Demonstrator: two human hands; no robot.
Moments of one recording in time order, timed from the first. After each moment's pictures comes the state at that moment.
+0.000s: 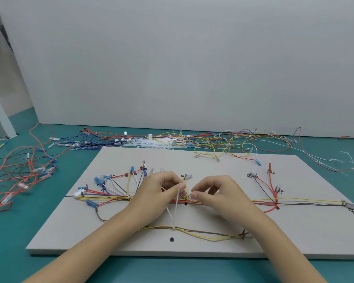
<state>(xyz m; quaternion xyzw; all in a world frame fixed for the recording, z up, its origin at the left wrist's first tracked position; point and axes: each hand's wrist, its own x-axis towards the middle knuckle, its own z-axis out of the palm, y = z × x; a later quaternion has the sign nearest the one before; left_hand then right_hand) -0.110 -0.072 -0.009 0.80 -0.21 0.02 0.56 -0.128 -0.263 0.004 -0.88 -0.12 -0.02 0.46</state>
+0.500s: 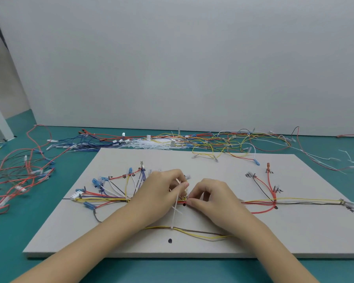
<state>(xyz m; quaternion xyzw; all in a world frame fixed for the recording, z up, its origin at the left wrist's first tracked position) -0.104 -0.077 -0.004 0.86 -0.25 0.08 0.43 -0.130 -0.256 -0.003 -0.92 -0.14 -0.06 0.36</state>
